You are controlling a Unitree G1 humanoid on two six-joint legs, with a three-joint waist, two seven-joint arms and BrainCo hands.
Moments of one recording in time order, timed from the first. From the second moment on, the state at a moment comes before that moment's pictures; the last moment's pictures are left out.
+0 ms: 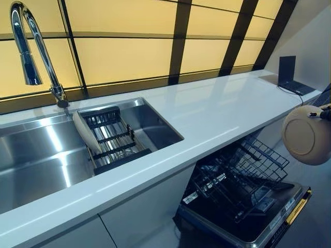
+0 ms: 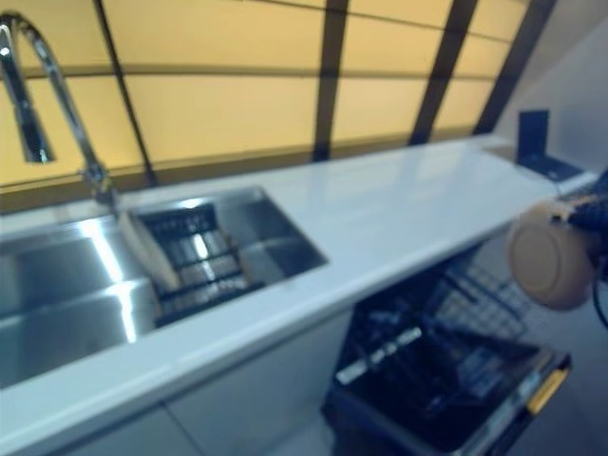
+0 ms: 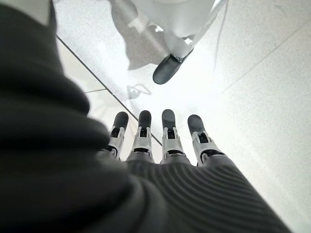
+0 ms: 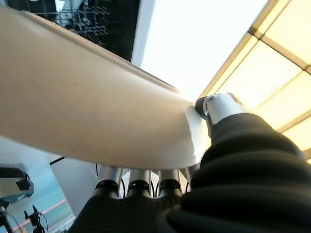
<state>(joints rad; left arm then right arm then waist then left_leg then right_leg) 0.05 0.37 -0.24 1.27 -0.09 0.17 -0.09 -0.66 -1.32 0.28 0.63 0.41 0.33 0.34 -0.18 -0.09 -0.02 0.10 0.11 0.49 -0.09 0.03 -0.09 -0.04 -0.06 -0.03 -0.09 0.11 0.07</state>
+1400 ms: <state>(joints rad) -0.01 0.34 -0.21 1.23 -0.09 0.14 -0.12 -0.38 -1.14 0.16 0.22 0.19 0.16 0.34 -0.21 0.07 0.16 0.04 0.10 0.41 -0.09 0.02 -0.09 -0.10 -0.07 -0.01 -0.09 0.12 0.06</state>
